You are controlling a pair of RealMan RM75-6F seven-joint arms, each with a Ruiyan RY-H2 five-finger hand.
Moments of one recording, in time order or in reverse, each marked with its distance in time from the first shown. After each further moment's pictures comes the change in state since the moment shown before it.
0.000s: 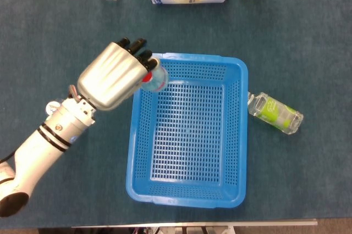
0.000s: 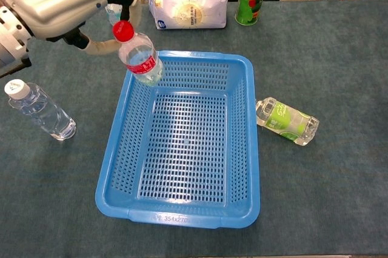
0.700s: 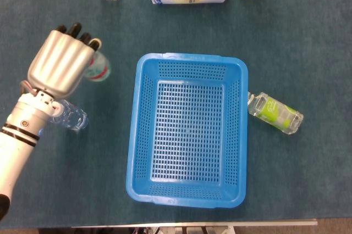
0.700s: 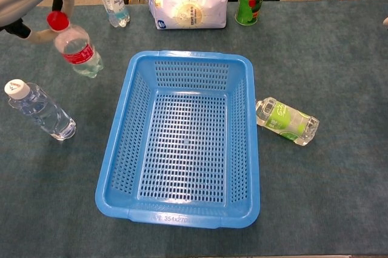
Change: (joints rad) left arm 0.067 0.110 0.023 -0.055 -0.280 0.046 0.273; right arm 0.006 -0.005 -0.002 -0.008 0.009 -0.019 -0.013
